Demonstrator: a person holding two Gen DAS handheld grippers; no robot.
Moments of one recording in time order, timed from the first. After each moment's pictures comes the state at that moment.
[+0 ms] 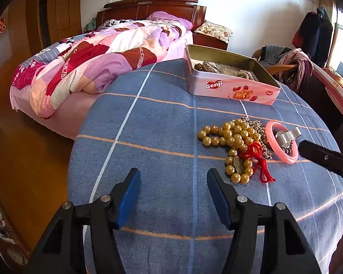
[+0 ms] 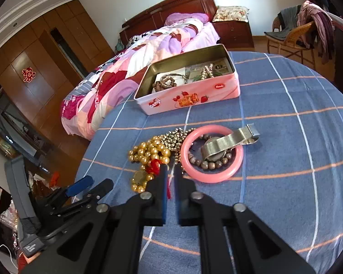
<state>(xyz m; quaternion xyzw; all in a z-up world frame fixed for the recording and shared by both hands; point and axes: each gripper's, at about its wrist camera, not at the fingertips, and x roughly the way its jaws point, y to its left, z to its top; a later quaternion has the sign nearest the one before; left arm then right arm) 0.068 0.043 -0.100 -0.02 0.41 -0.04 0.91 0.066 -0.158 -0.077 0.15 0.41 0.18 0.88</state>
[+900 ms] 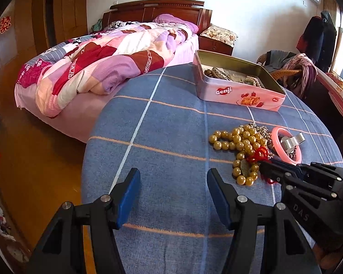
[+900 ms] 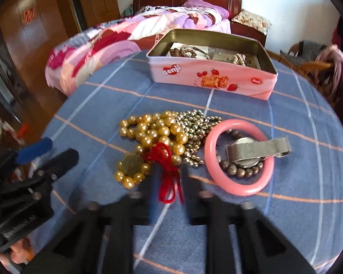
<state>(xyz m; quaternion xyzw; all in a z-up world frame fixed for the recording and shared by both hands) 0.065 0.055 -0.094 -0.03 0.41 -0.03 0.91 0.086 -0.093 -0.106 -0.05 0.44 0.14 0.88</state>
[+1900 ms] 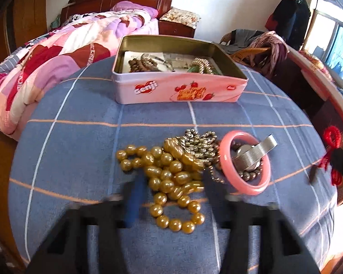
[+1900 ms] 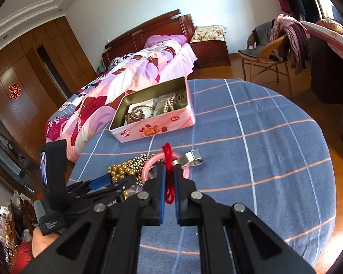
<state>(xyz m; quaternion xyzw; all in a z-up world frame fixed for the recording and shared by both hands) 0.124 -0.027 -0.103 -0.02 0.45 -0.16 0.88 0.042 -0.216 -0.047 0.16 0.35 0.09 0.92</state>
